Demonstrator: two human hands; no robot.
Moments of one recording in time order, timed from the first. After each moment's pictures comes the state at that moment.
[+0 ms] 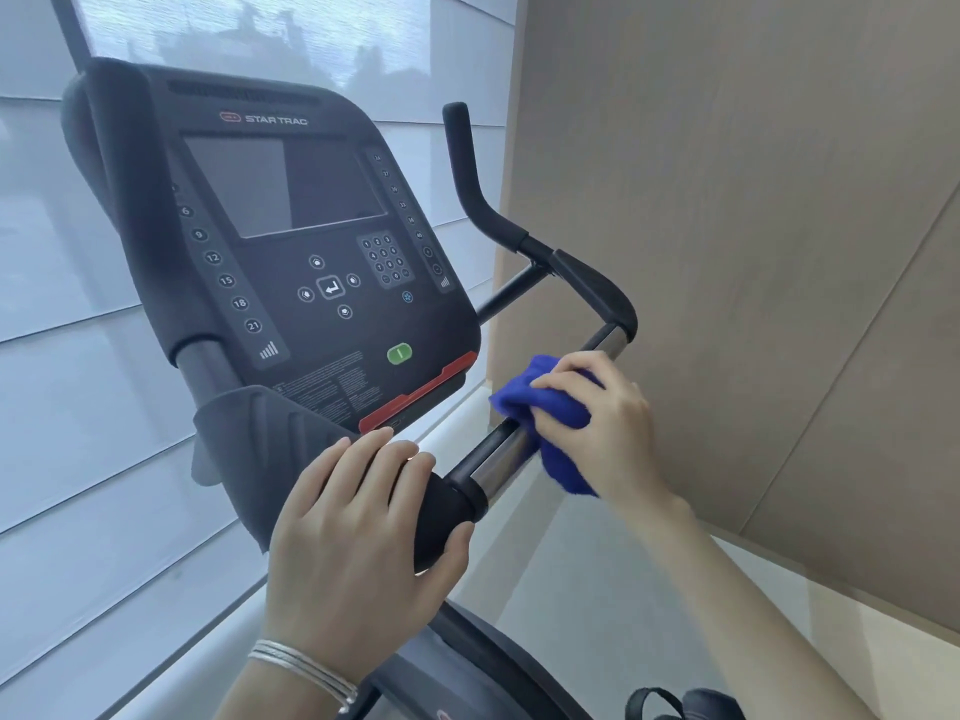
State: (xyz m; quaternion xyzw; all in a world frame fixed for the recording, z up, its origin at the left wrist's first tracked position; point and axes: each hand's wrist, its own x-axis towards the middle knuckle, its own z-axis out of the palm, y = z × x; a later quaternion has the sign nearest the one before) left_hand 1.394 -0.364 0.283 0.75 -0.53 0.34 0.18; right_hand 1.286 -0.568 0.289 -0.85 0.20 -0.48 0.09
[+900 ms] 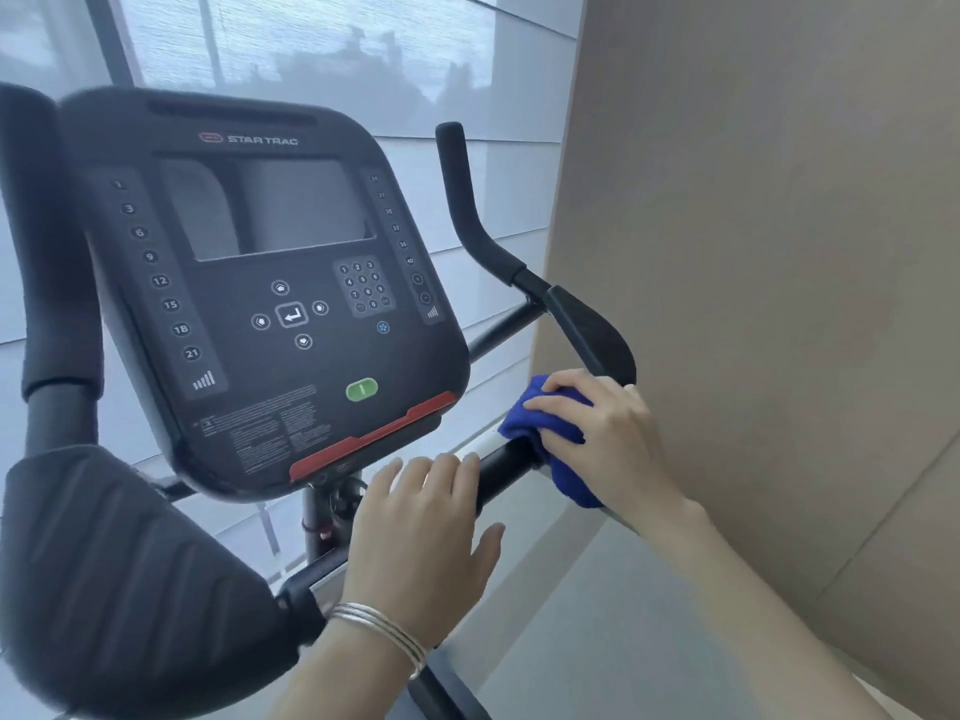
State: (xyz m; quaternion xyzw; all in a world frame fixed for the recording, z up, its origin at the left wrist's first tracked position) left_hand 1.353 -0.519 0.286 0.84 -0.47 0.23 0.11; right_hand 1.286 -0.715 0.295 -0.92 0.10 -0.38 -0.01
